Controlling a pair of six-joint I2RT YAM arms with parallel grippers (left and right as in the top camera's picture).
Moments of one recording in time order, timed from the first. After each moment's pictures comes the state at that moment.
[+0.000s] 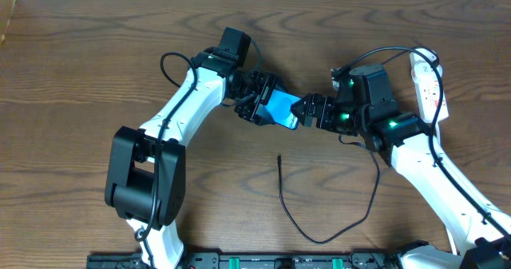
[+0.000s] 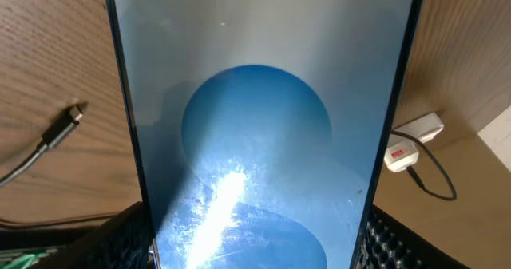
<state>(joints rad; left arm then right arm) -0.35 1.93 1.45 -0.78 0.68 -1.48 0.36 1.42 0.95 -0.39 -0.44 0.64</state>
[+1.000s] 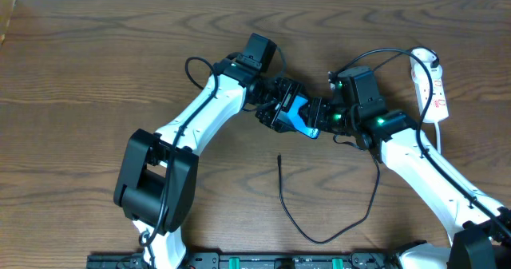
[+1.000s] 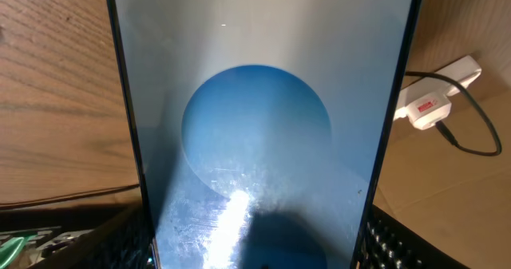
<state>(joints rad) -0.47 1.93 1.45 -0.71 0.73 -1.54 0.39 1.49 0.95 -0.38 -0.31 0.65</state>
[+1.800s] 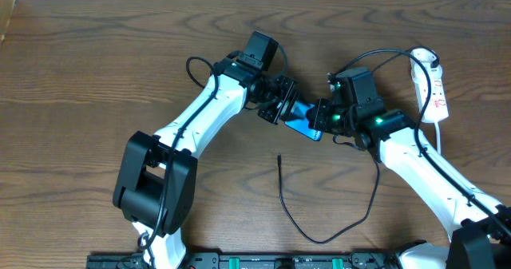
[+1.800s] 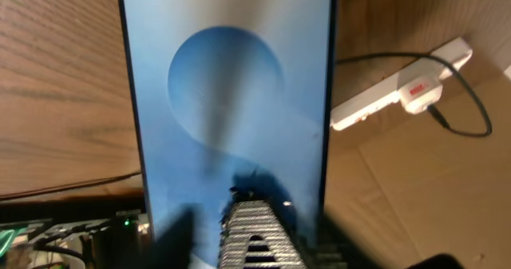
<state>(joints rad) -0.47 1.92 1.46 -0.70 0.75 -1.55 0.39 1.50 0.95 -0.39 -0.29 0.65</state>
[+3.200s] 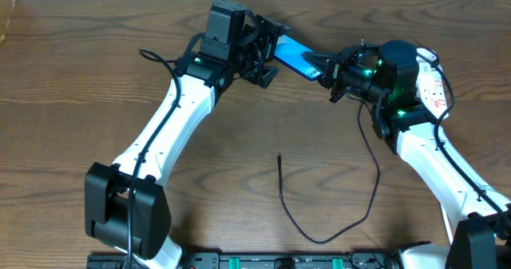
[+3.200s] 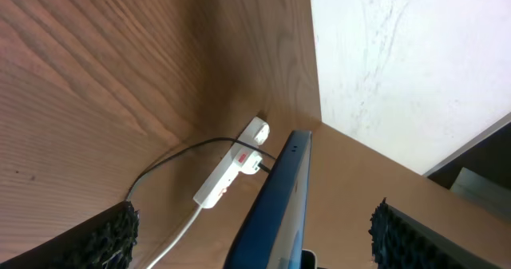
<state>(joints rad) -0.36 1.76 1.46 -0.37 0.46 -1.56 0.24 1.50 0.95 0.27 -0.68 1.81</state>
